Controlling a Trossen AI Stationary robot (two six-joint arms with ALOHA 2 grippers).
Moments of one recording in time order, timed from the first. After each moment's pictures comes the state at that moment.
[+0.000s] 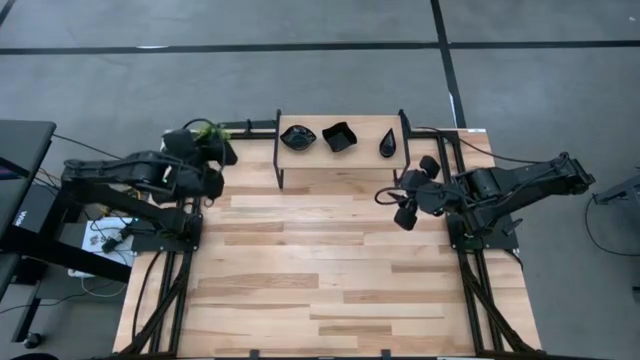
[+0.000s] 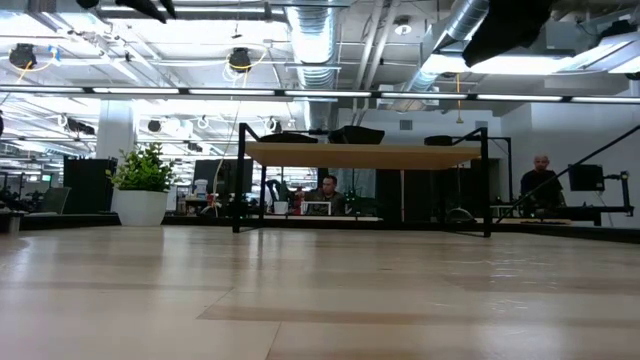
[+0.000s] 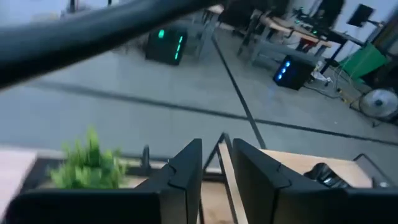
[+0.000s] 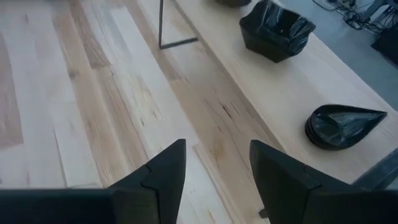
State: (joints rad) left arm -0.13 1.03 1.27 -1.34 -1.27 -1.41; right arm 0.24 0.95 0.99 -0.86 0.65 0.39
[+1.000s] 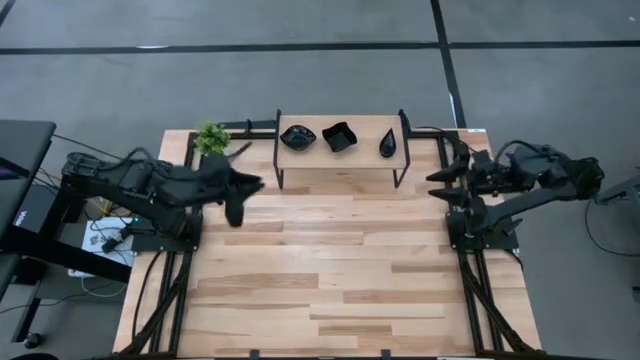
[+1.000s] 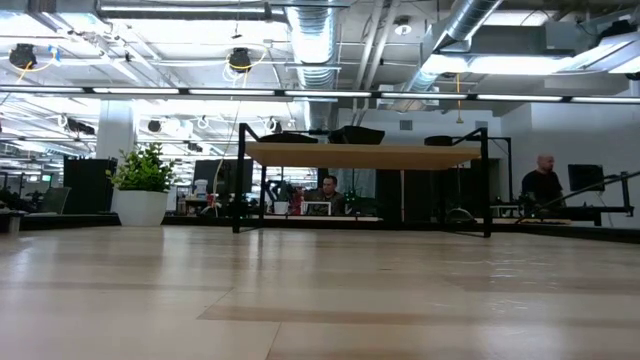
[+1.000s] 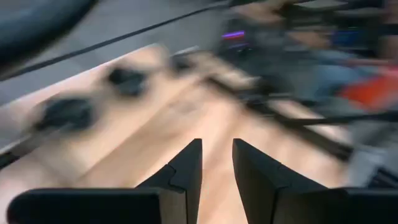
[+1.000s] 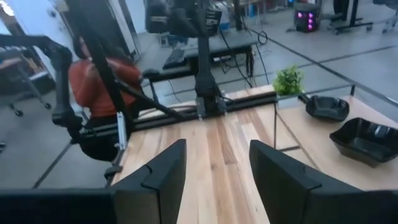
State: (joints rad) left arm -0.34 1.01 1.27 -0.75 -0.68 -0.59; right arm 0.25 0.52 0.99 -0.63 0.26 0.24
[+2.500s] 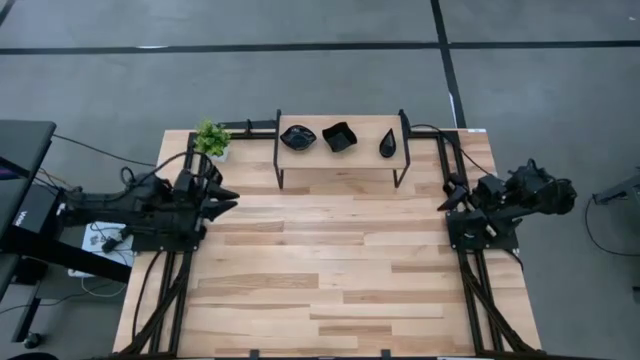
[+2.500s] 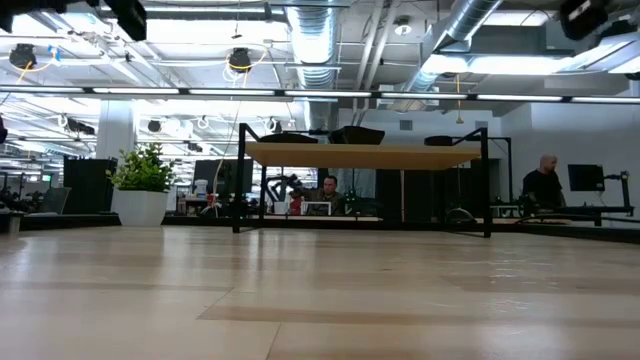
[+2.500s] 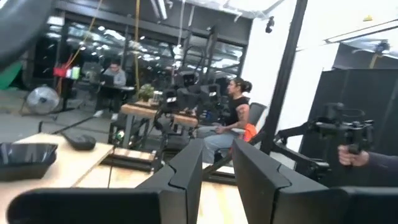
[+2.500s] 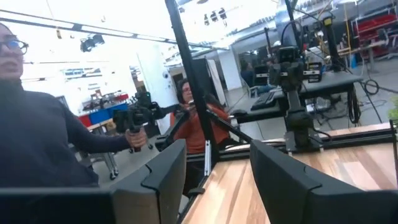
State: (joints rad) left arm -0.09 0.29 0.36 0.17 -0.03 -0.17; right arm 0.25 0.02 0.45 -0.24 -0.08 0.29
